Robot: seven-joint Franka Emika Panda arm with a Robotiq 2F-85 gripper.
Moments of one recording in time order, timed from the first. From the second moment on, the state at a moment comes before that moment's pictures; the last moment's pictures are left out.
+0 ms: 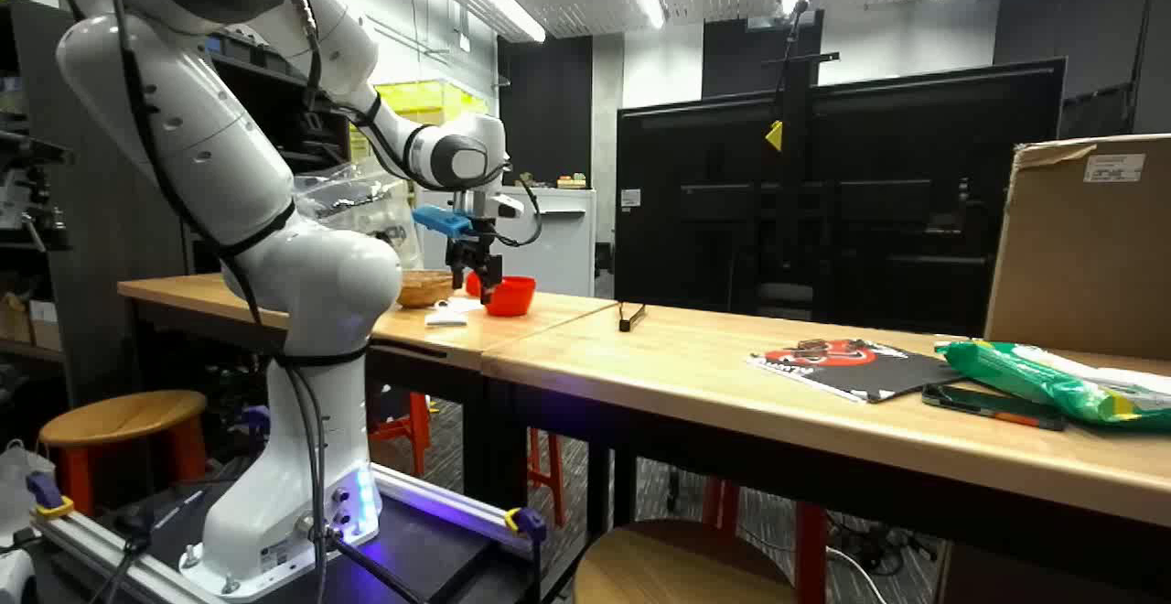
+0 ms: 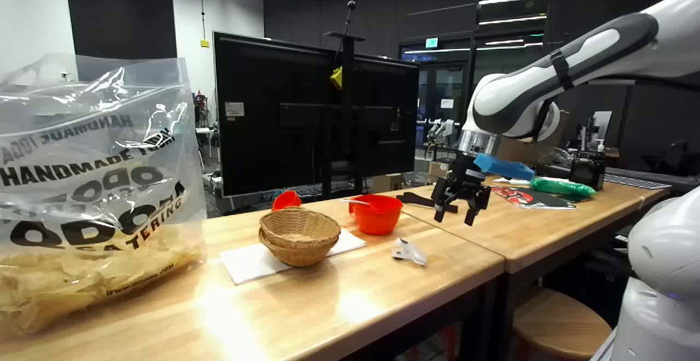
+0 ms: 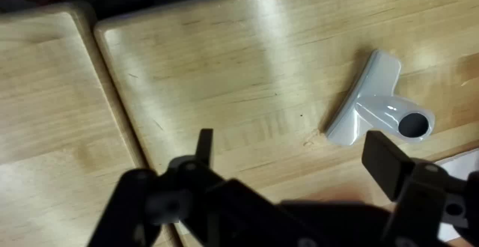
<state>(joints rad) 0.02 -0.67 -0.02 -2.78 0.22 2.23 0.13</state>
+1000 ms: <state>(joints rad) 0.02 -0.67 -0.01 -2.78 0.22 2.22 0.11</state>
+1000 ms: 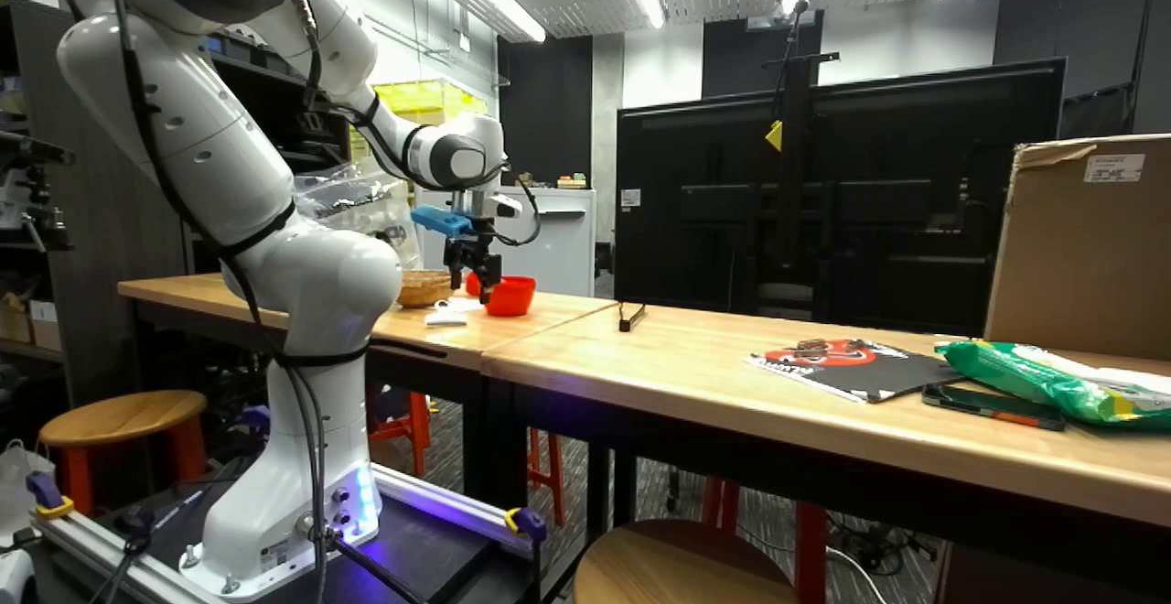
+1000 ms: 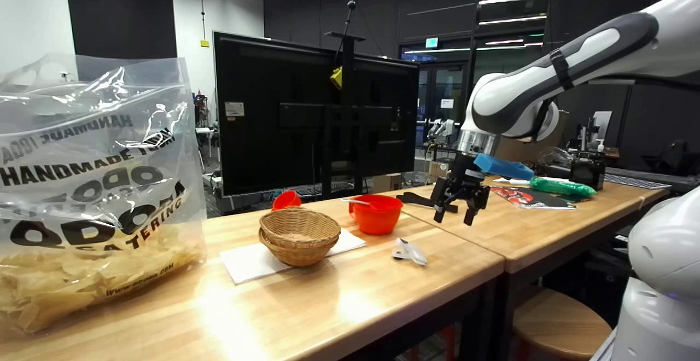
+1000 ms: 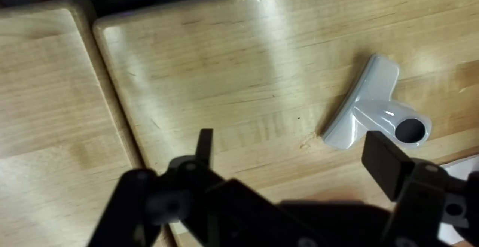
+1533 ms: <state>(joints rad) 0.01 -0.68 0.07 -2.72 0.06 2.08 0.15</state>
